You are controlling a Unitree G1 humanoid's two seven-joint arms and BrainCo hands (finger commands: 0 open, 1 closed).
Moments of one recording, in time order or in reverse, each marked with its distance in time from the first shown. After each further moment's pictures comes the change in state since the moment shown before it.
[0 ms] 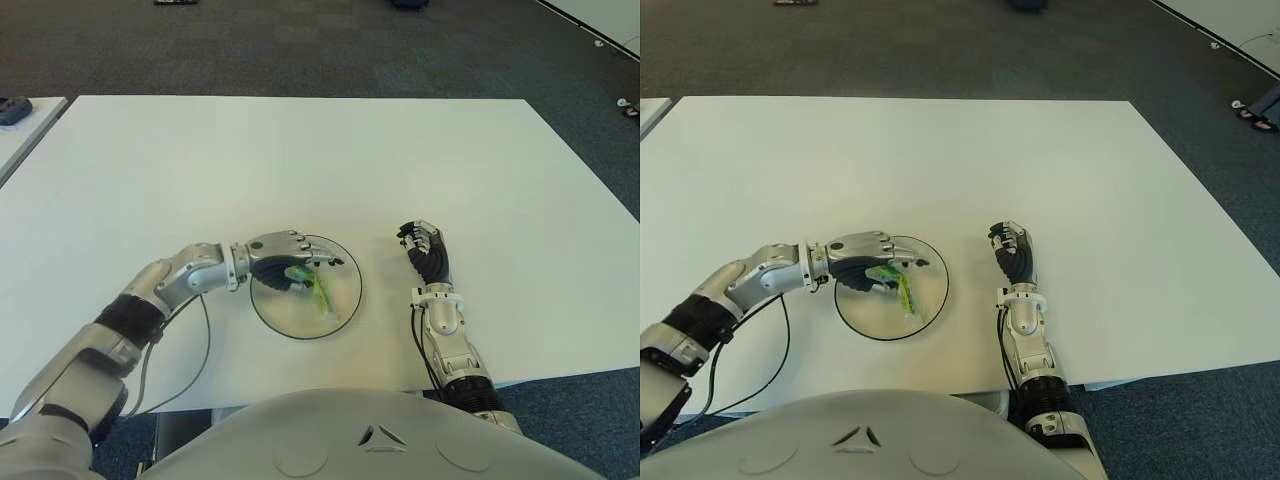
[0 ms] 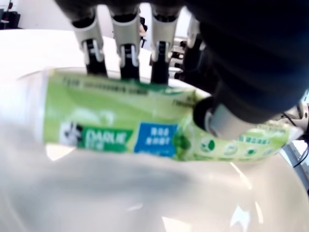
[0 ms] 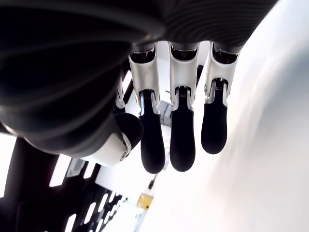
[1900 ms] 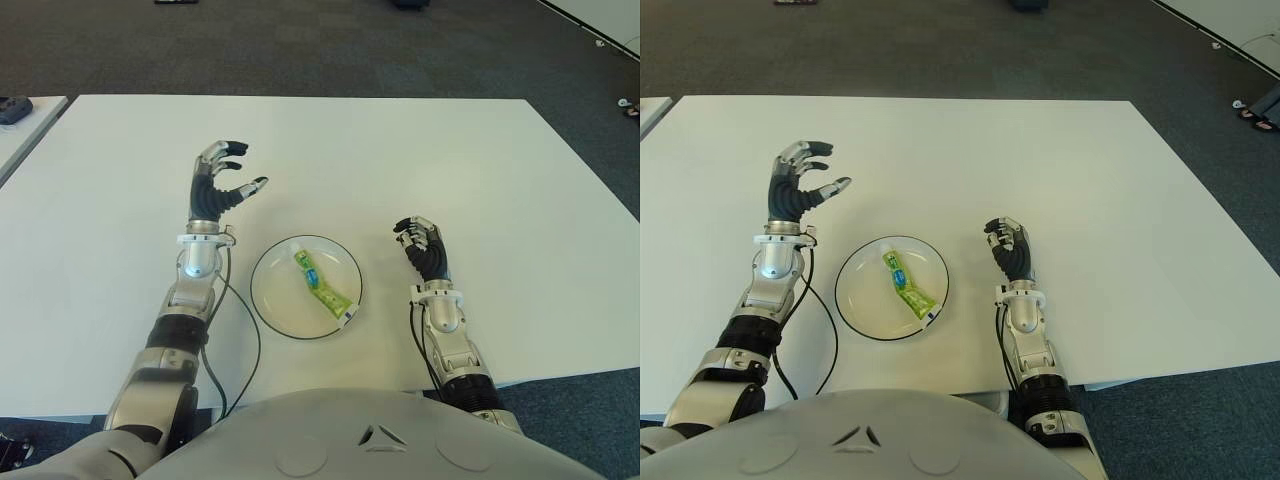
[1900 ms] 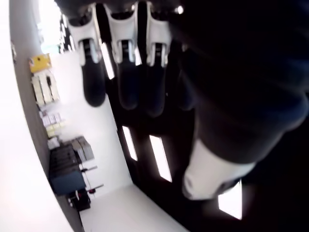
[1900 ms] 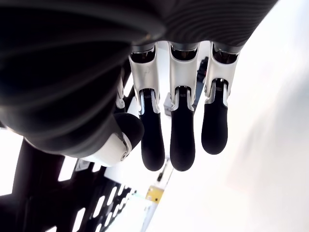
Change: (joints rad) left arm 0.099 -0.431 0.557 0.094 -0.485 0.293 0.443; right arm -0.005 -0.001 0.002 -0.027 0.018 -0.015 0.048
